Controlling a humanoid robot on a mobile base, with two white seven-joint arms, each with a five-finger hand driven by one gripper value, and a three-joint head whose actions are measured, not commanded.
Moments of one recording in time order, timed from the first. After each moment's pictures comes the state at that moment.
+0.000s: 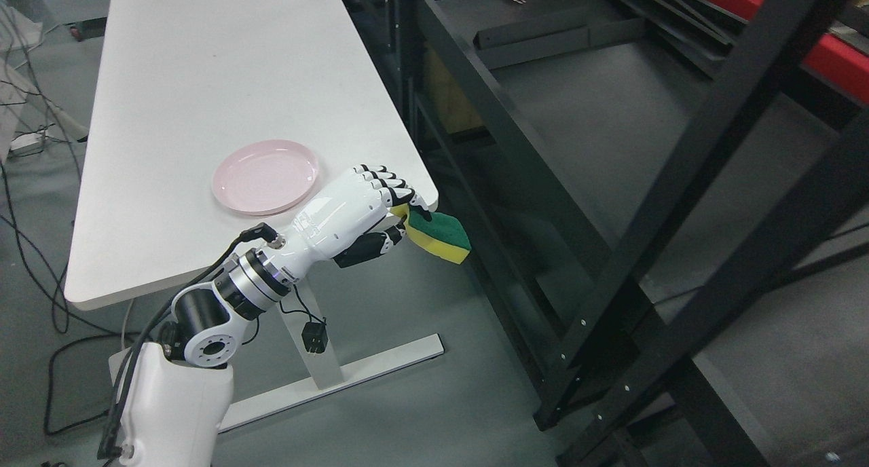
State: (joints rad) left arm -0.44 0.06 0.01 -1.57 -0.78 -0.79 -0.37; right arm -0.07 0.00 -0.21 0.00 -0.11 0.08 -0.07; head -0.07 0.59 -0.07
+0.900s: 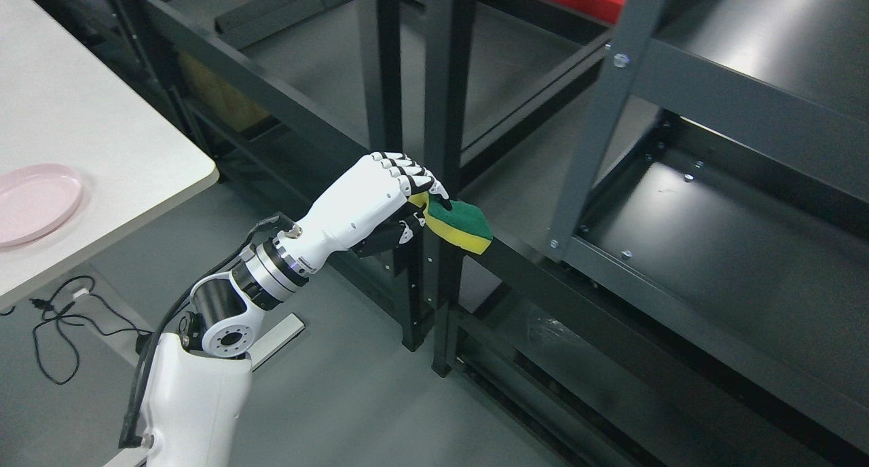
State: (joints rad) left arm -0.47 0.01 -0.01 -1.57 -0.78 -0.79 -0.39; right arm -0.07 0.00 -0.21 0.00 -0.11 0.08 -0.07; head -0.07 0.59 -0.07
